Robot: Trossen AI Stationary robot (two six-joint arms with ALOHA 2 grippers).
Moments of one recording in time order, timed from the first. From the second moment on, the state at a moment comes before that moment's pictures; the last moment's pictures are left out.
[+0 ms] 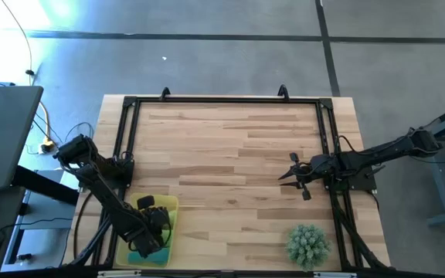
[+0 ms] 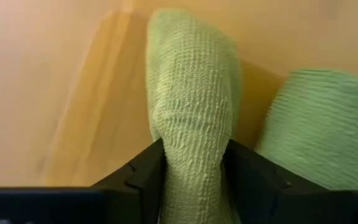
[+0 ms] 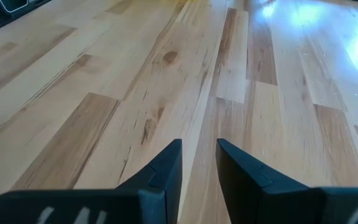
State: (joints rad) left arm -0.82 1.67 0.92 -0.78 -0.27 -1.25; right arm 0.17 0.61 0.05 0.08 -0.02 -0.13
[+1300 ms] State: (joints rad) left arm -0.68 1.67 1.32 -0.91 -0.90 -0.20; right arm 0.17 0.61 0.05 0.08 -0.02 -0.13
